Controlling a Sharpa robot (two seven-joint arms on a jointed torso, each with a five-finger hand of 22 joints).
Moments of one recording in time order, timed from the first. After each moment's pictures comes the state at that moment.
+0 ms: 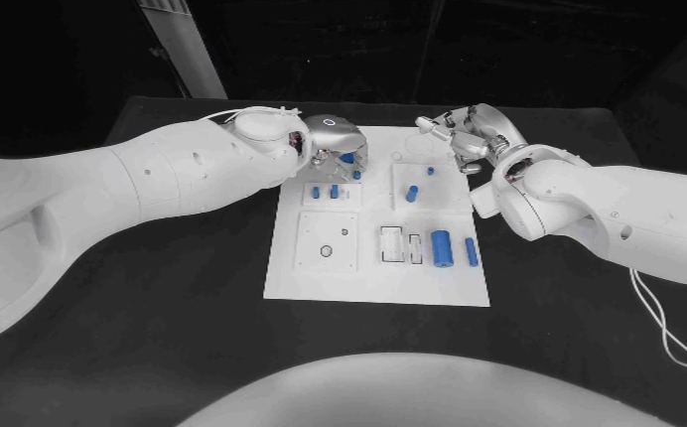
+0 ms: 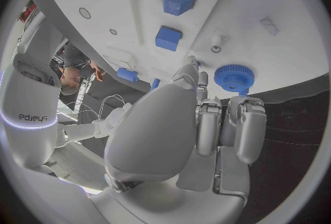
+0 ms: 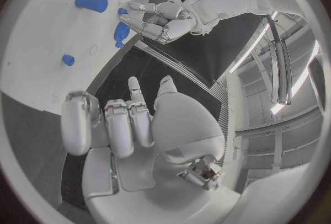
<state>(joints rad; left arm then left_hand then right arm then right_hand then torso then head) 1.31 -0.41 -0.23 1.03 -1.60 -0.16 0.31 1.78 -0.06 0.08 0.29 0.06 1.00 0.14 0.11 0.11 0.98 0.09 0.20 0.06 1.47 0.03 1.57 1.31 0.01 1.47 0.14 1.57 1.31 1.18 -0.89 -0.09 1.60 -0.65 -0.62 0.07 1.28 0.21 -0.27 0.29 0.20 0.81 0.17 0.34 0.11 1.47 0.10 1.57 1.31 1.47 0.04 1.57 1.31 0.03 1.45 0.14 1.40 1.31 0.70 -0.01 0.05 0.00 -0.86</state>
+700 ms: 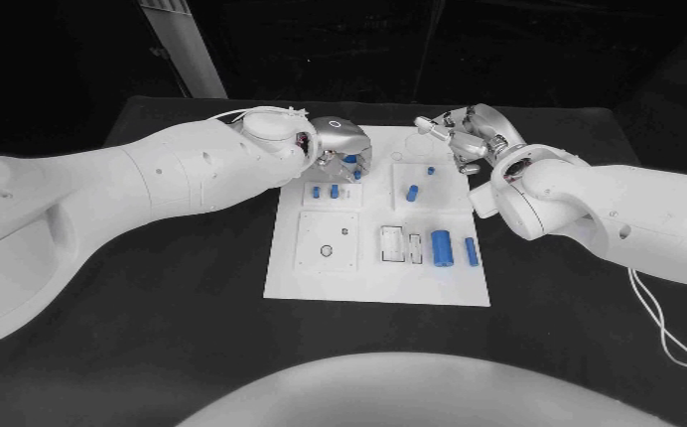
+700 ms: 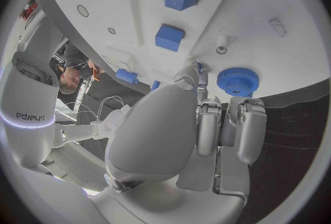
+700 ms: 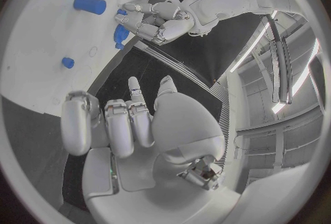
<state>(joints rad) 1.31 -0.38 -0.23 1.01 -1.60 -0.13 0.31 1.79 -0.05 0.10 0.29 0.06 1.00 0.14 0.10 0.11 1.00 0.09 0.19 0.06 1.47 0.03 1.57 1.31 0.01 1.47 0.14 1.57 1.31 1.18 -0.89 -0.09 1.60 -0.64 -0.62 0.06 1.28 0.21 -0.27 0.29 0.20 0.81 0.17 0.34 0.11 1.47 0.10 1.57 1.31 1.47 0.04 1.57 1.31 0.03 1.45 0.14 1.40 1.31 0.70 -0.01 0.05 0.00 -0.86</state>
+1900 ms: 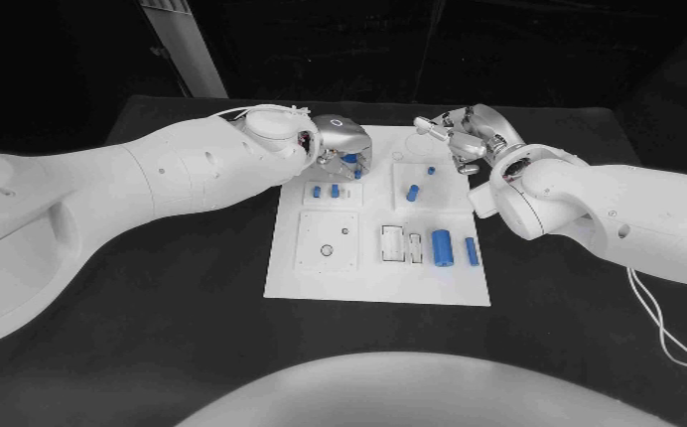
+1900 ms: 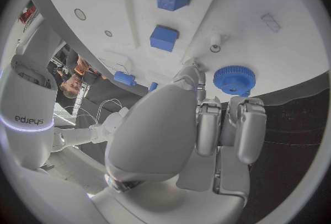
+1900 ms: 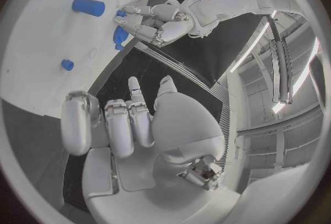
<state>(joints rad) 1.31 -0.37 -0.23 1.00 -1.64 -0.13 0.29 1.79 -0.04 0.12 0.29 0.06 1.00 0.14 0.09 0.10 1.01 0.09 0.19 0.06 1.47 0.03 1.57 1.31 0.01 1.47 0.14 1.57 1.31 1.18 -0.88 -0.09 1.59 -0.64 -0.61 0.06 1.28 0.21 -0.27 0.29 0.20 0.81 0.17 0.34 0.11 1.47 0.10 1.57 1.31 1.47 0.04 1.57 1.31 0.03 1.45 0.14 1.40 1.31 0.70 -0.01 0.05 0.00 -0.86</state>
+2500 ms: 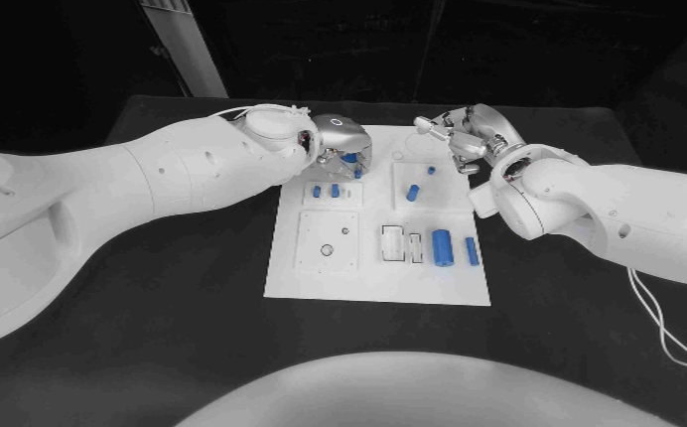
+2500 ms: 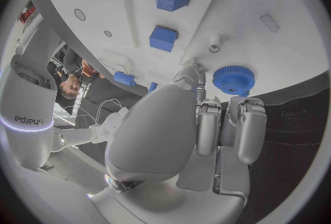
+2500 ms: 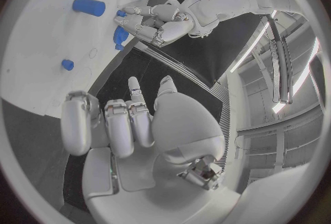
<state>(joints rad) 1.31 -0.38 -0.23 1.00 -1.64 -0.13 0.29 1.78 -0.04 0.12 0.29 0.06 1.01 0.15 0.09 0.10 1.02 0.09 0.18 0.06 1.47 0.03 1.57 1.31 0.01 1.47 0.14 1.57 1.31 1.18 -0.89 -0.09 1.60 -0.64 -0.61 0.06 1.28 0.21 -0.27 0.29 0.20 0.81 0.17 0.34 0.11 1.47 0.10 1.57 1.31 1.47 0.04 1.57 1.31 0.03 1.45 0.14 1.40 1.31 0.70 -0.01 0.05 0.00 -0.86</state>
